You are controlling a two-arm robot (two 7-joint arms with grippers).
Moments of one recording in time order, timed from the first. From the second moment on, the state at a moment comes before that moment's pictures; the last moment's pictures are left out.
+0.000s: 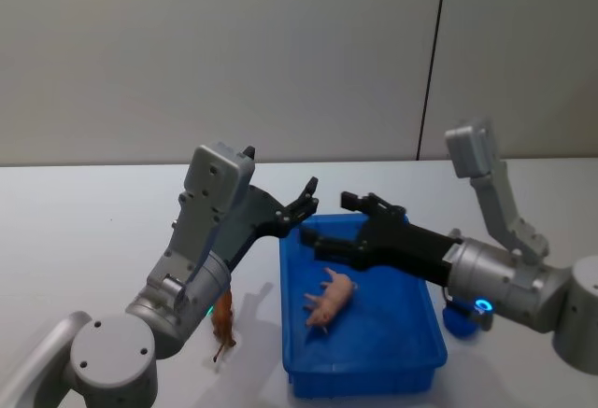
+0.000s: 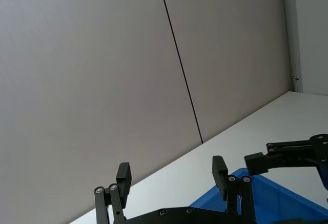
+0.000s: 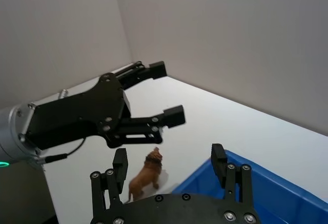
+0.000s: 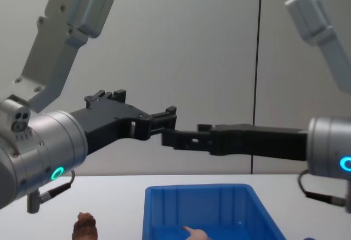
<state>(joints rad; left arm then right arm) -0.24 0.38 0.45 -1.63 -0.20 0.01 -0.01 0.31 0.19 -0.32 -1.47 0.34 0.27 0.68</state>
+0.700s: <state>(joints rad) -0.24 0.38 0.45 -1.63 -0.20 0.01 -0.01 0.20 0.33 -0.22 -1.56 0.36 0.16 0.54</state>
